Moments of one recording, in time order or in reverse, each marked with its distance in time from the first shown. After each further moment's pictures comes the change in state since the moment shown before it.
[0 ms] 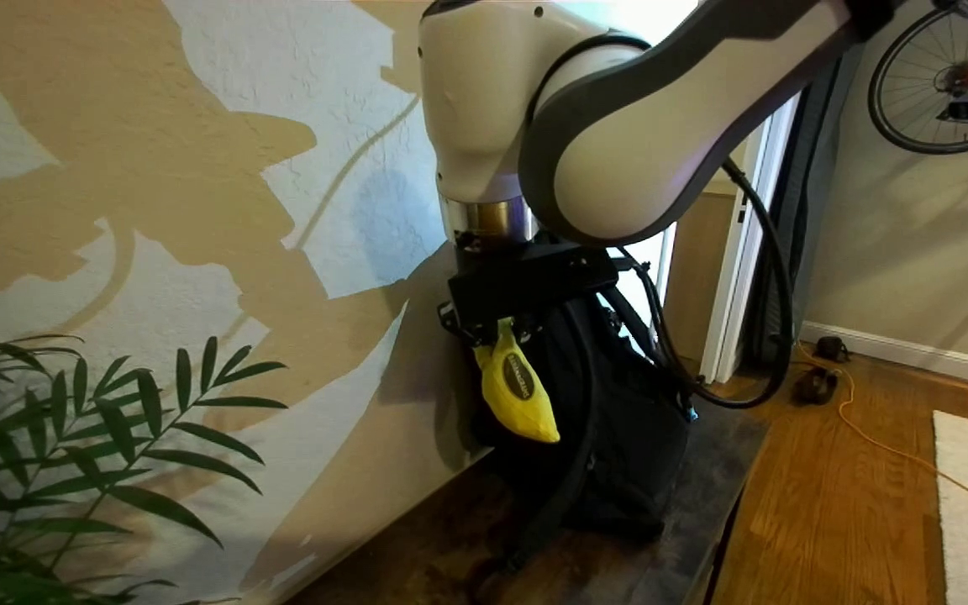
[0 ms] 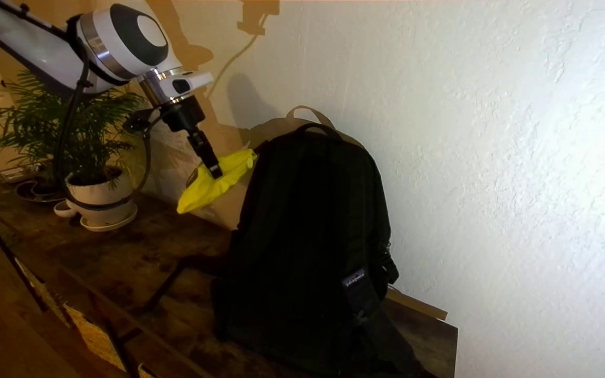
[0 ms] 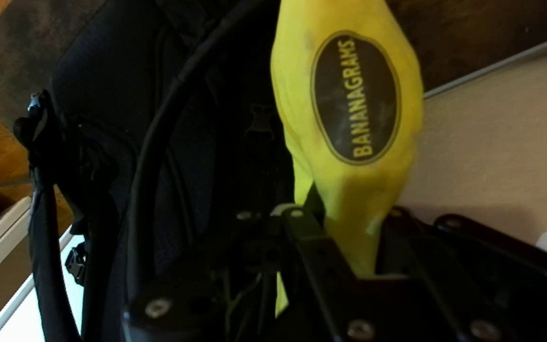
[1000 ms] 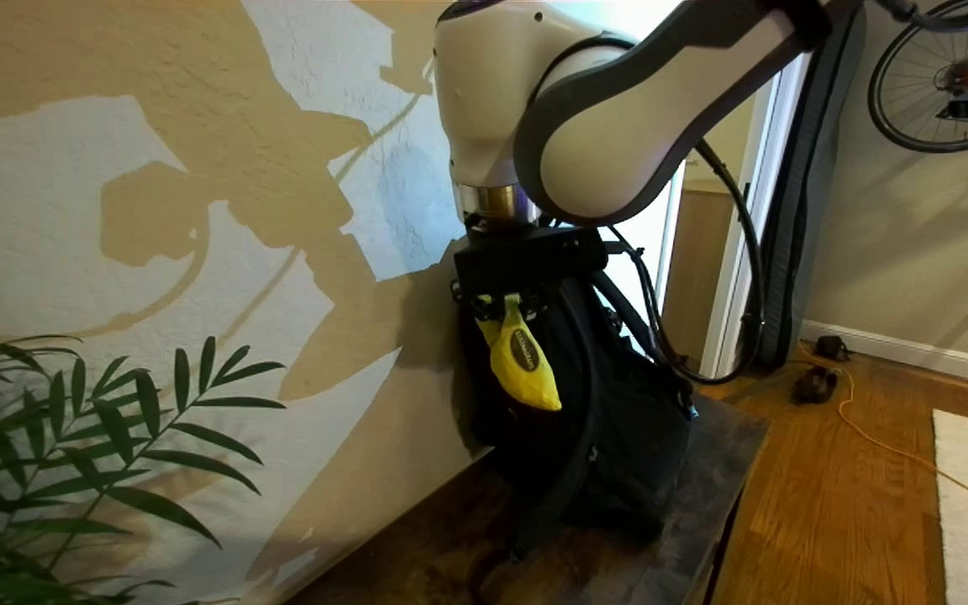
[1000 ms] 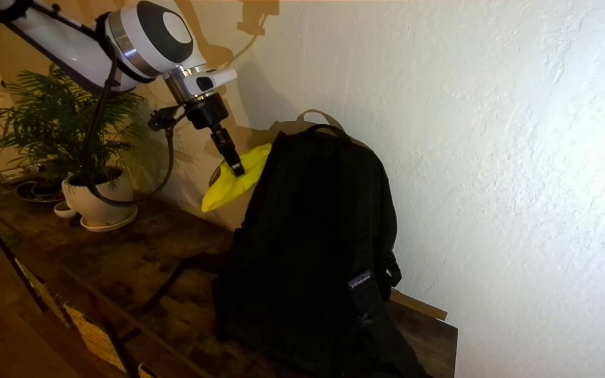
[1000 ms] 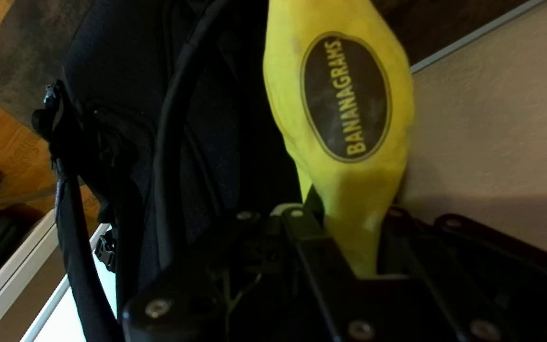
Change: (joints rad) arm -0.071 0.030 -0.001 0.067 0.003 -0.019 0.020
